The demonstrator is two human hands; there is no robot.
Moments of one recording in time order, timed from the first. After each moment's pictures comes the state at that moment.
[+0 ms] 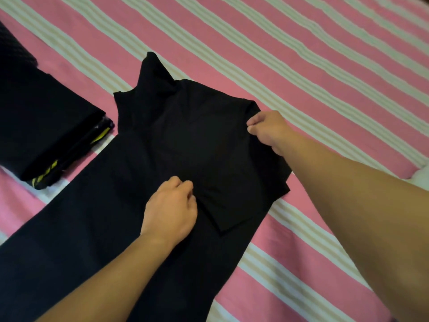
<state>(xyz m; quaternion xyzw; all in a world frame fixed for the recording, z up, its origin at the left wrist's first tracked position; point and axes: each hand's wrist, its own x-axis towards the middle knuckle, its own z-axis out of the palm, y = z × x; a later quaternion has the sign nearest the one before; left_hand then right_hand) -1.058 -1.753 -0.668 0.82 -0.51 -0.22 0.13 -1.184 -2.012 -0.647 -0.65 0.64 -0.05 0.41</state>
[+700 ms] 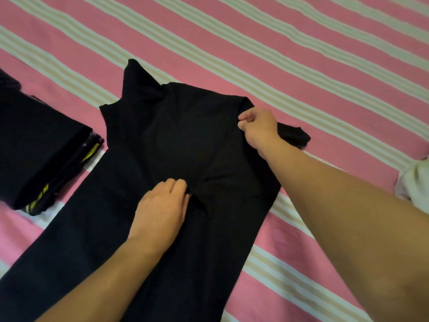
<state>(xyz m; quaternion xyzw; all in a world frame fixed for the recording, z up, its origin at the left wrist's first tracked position) -1.036 -1.764 -0.675 0.76 -0.63 -0.10 0.12 -1.175 -2.008 -0.680 -0.59 0.66 -0.18 0.43</state>
